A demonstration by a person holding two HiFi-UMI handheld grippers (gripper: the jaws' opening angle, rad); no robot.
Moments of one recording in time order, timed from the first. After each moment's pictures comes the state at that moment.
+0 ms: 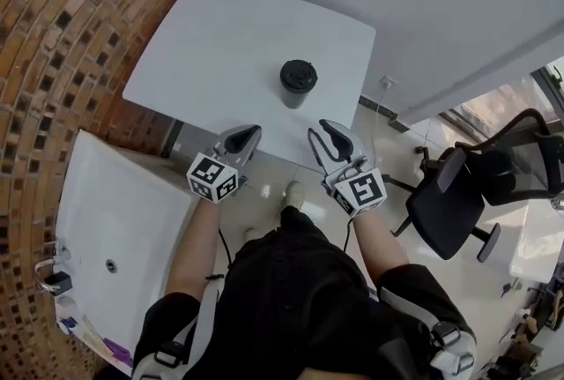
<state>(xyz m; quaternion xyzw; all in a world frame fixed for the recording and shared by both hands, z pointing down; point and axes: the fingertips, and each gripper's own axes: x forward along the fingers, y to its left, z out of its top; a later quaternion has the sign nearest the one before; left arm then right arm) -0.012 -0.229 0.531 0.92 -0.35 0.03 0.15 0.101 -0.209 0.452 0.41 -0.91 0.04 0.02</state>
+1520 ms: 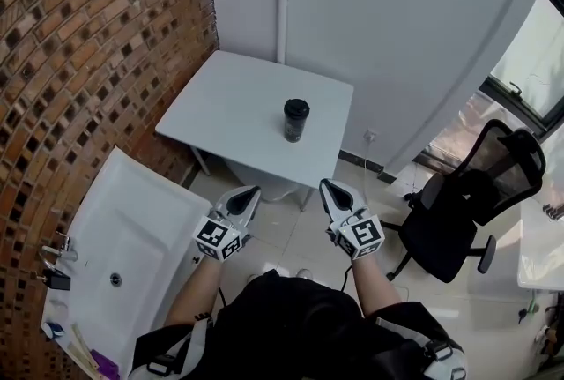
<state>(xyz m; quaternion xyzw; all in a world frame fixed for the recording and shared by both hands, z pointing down) -0.044 -0.037 0.414 0.93 -0.36 -0.03 0.05 0.110 -0.037 0.392 0.44 -0.90 -0.02 0.01</state>
